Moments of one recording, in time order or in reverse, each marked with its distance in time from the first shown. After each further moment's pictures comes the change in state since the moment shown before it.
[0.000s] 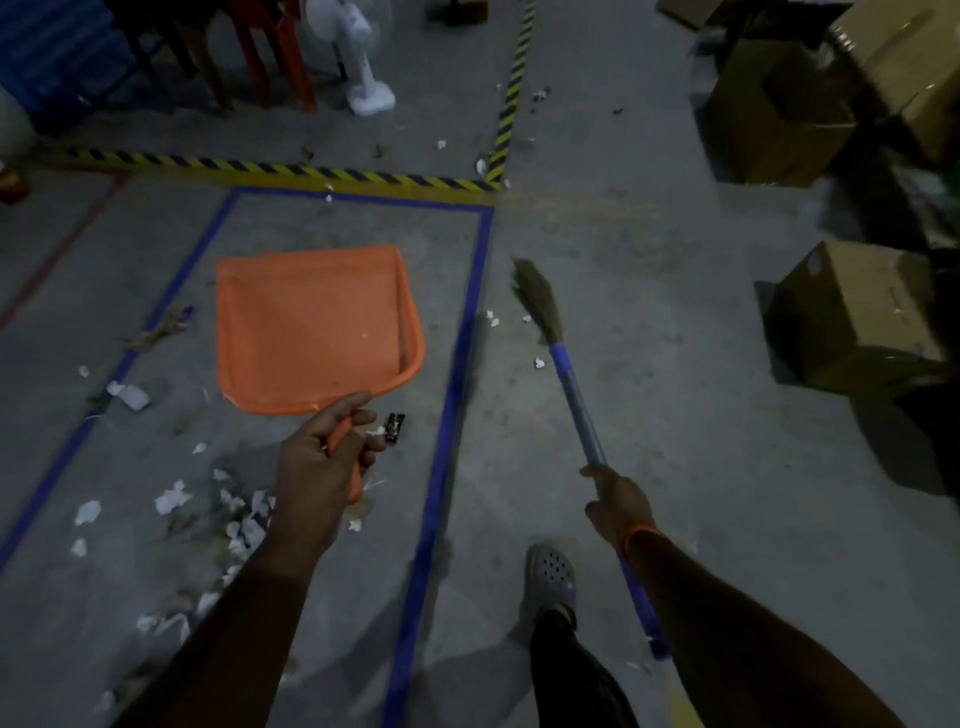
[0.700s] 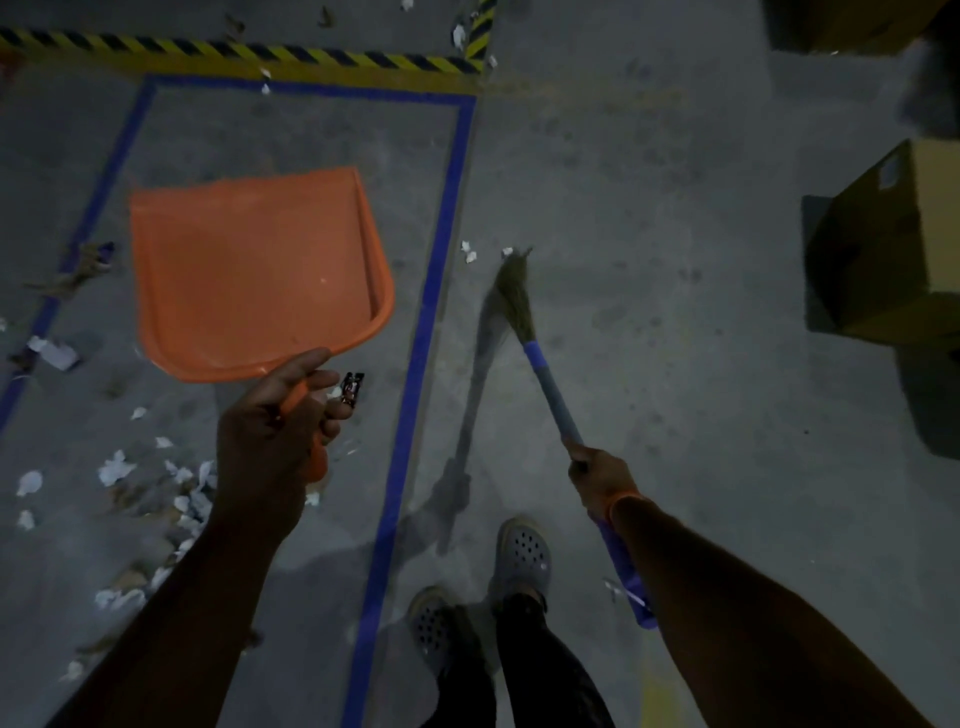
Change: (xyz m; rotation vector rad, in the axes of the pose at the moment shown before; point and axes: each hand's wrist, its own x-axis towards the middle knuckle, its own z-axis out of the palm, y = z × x) left_hand 0.105 -0.046 0.124 0.106 -0.013 -0.033; right_hand 0.179 0.066 -0.003 0.007 -0.165 0.109
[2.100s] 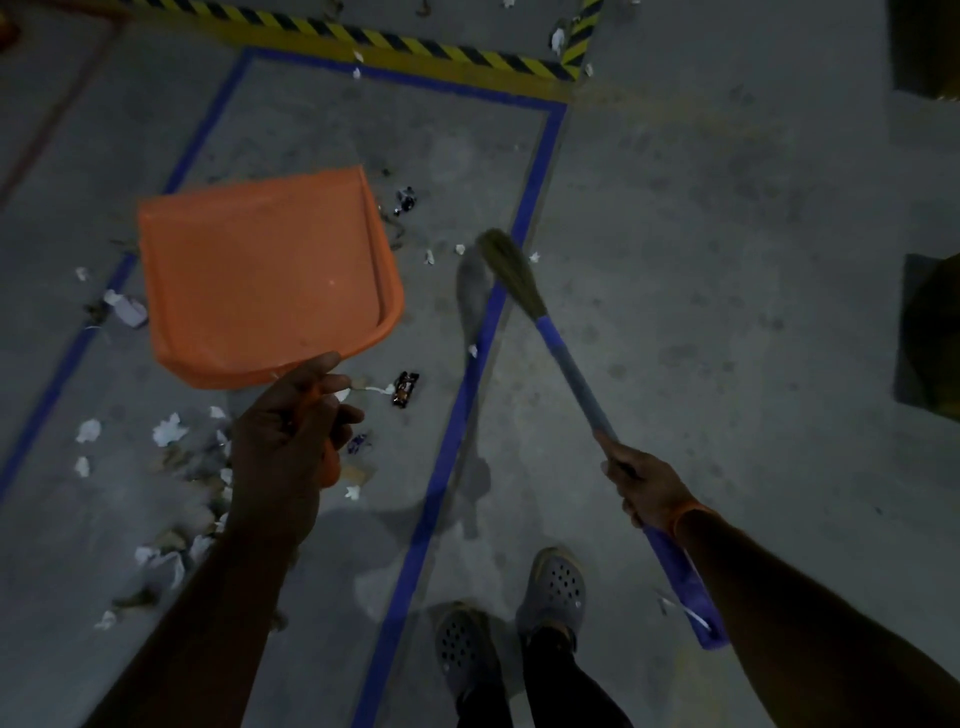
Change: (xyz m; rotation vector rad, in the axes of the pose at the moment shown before) left_hand 0.045 -0.011 -0.079 -0.099 0.181 -0.033; right_hand 0.033 -0.075 -0.002 0.215 -0.164 -0.133
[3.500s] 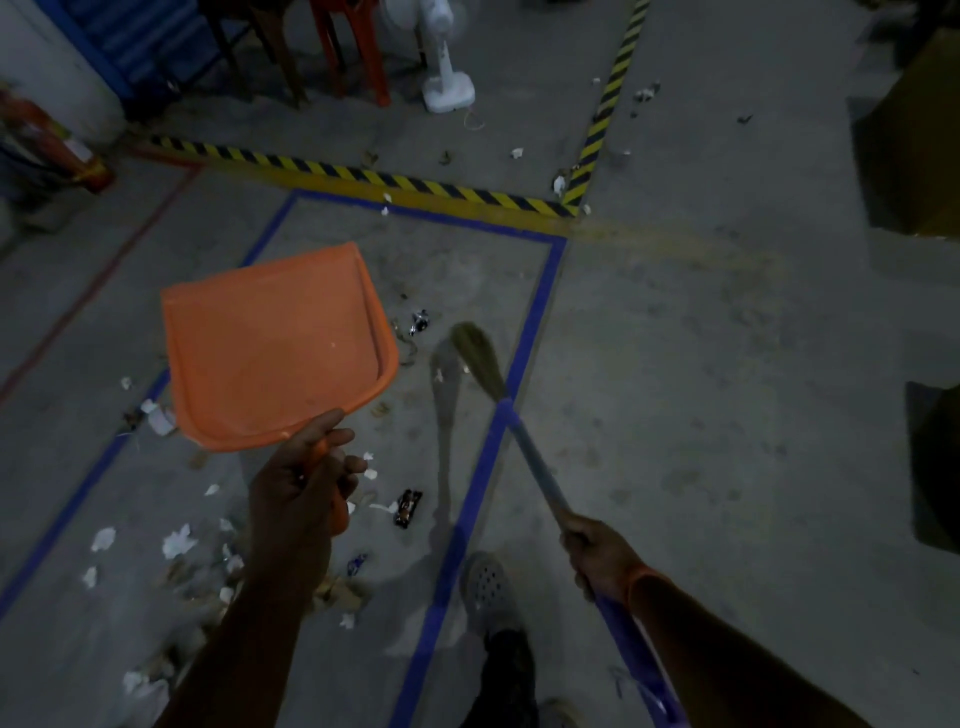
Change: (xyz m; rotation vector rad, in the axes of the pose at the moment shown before) left_hand 0.094 0.085 0.071 -0.034 0.094 0.091; right_hand 0.054 -0.139 -0.034 0.081 -0.127 -0.005
